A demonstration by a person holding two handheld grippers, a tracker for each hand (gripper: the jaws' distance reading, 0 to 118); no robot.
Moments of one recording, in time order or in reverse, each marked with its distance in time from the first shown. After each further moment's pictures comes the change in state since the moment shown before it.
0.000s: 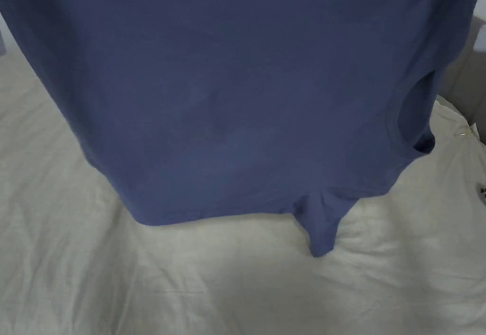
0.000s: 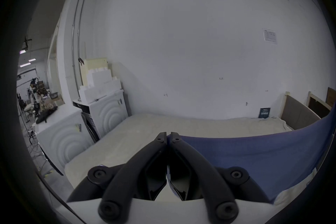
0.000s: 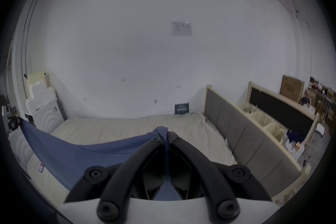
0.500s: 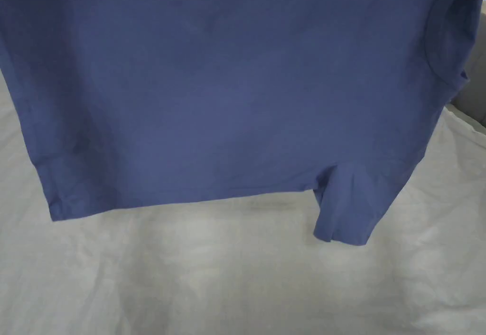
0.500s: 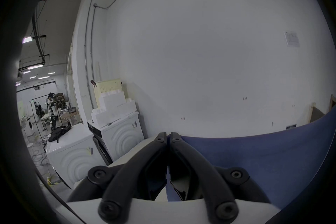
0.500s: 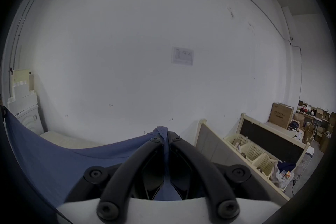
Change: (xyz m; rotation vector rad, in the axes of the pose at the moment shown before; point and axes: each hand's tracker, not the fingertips) left arm 0.049 0.108 -0.148 0.129 0.195 -0.019; right arm -0.071 0.141 -0.127 0.155 -0.131 0.084
